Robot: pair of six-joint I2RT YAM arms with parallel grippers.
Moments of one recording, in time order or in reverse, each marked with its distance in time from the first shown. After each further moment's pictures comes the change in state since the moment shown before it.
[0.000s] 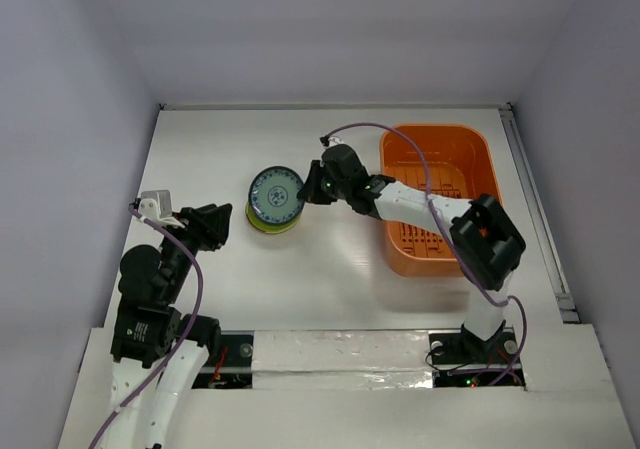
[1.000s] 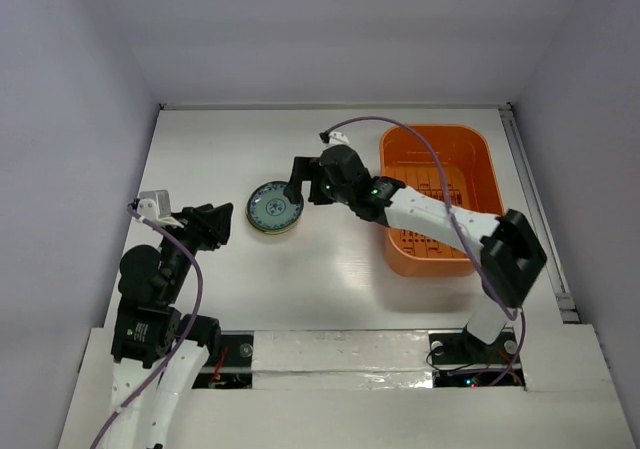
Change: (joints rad) left arm 0.011 0.000 0.000 0.000 -0.004 0.000; right arm 0.086 -0.076 0.024 -0.097 0.149 -0.024
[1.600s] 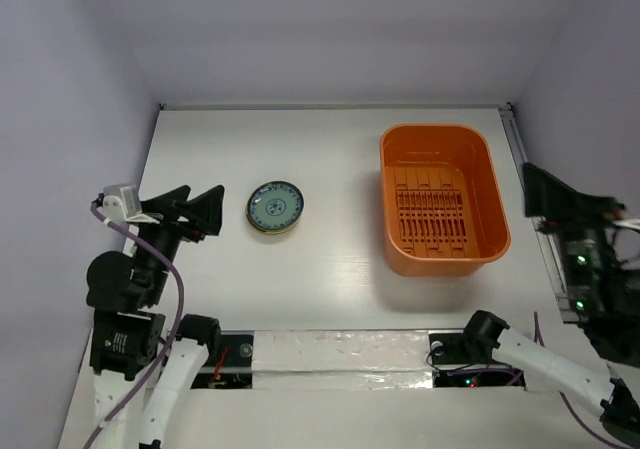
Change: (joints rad) left arm 0.000 0.069 0.199 -0.006 -0.011 -0.003; right arm 0.028 -1.319 -0.283 -0.038 0.566 -0.225
